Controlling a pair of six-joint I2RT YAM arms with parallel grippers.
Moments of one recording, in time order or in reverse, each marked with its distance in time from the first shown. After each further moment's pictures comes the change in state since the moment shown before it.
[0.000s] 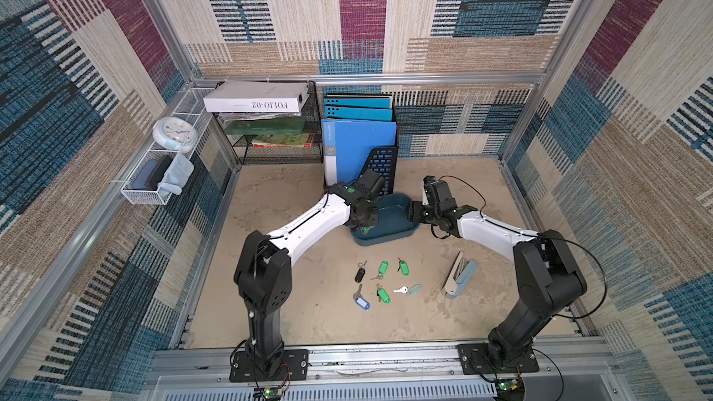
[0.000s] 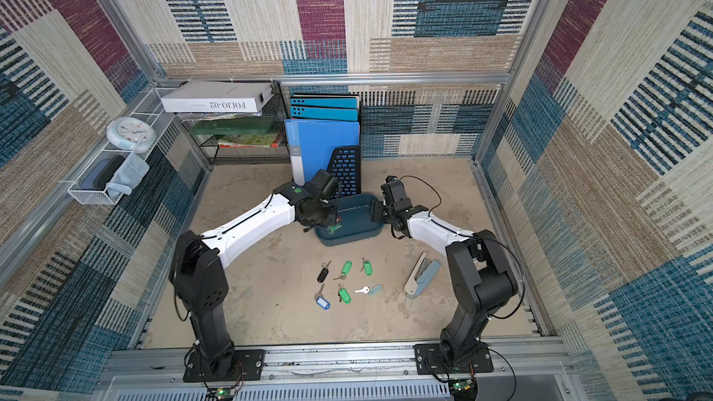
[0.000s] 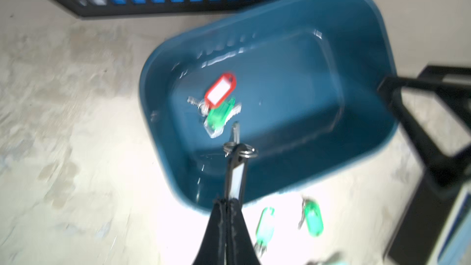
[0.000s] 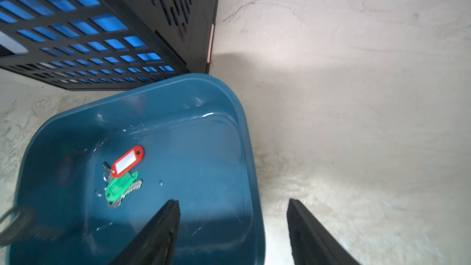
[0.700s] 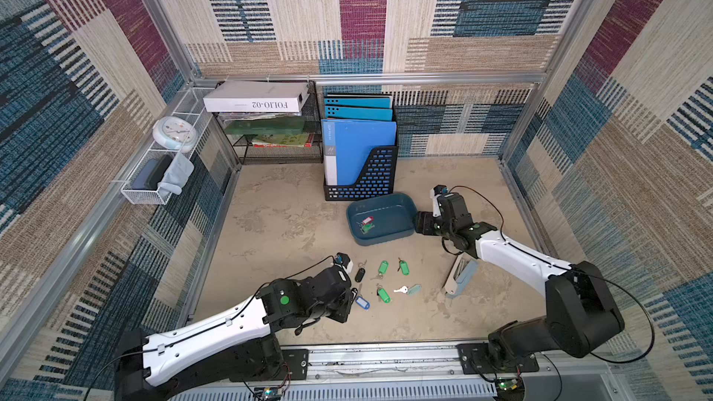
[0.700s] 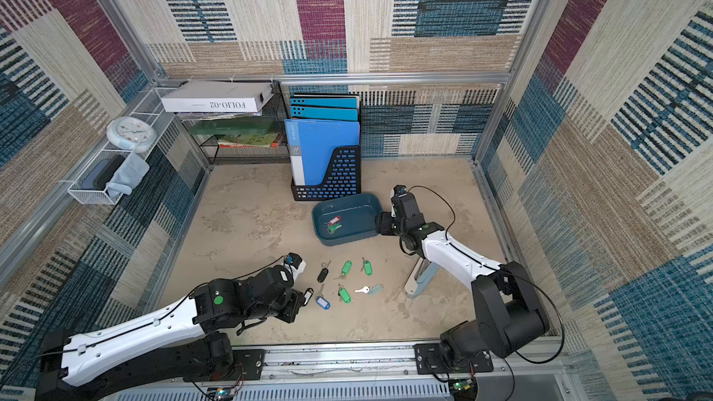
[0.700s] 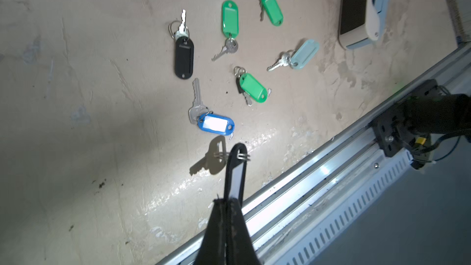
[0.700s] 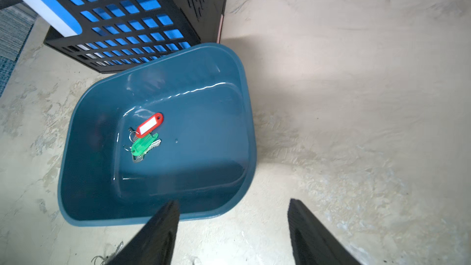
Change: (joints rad) left arm -0.432 -0.870 -0.863 0.112 0.029 -0.171; right arm 0.018 -0.241 -0.200 0.014 -0.030 0.013
